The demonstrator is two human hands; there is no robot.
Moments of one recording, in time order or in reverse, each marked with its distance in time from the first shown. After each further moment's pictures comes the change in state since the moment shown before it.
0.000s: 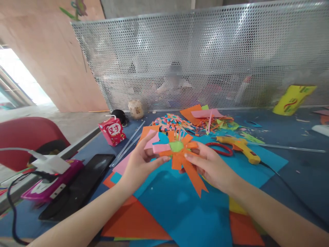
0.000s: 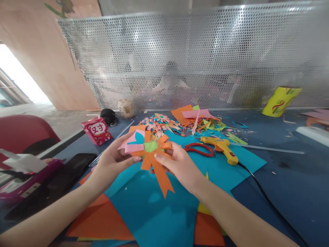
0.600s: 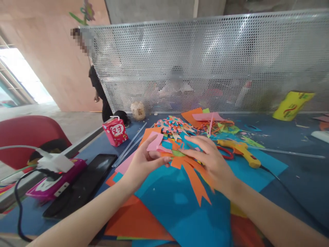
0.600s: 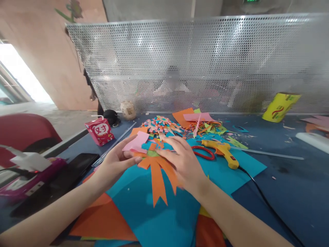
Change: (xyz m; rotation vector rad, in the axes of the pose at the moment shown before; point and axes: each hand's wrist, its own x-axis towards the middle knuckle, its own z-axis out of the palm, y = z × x) left_hand 0.000 0.003 -0.003 -0.138 -0.002 -0.099; right_hand 0.004 0.002 -0.024 -1.392 0.085 -0.819
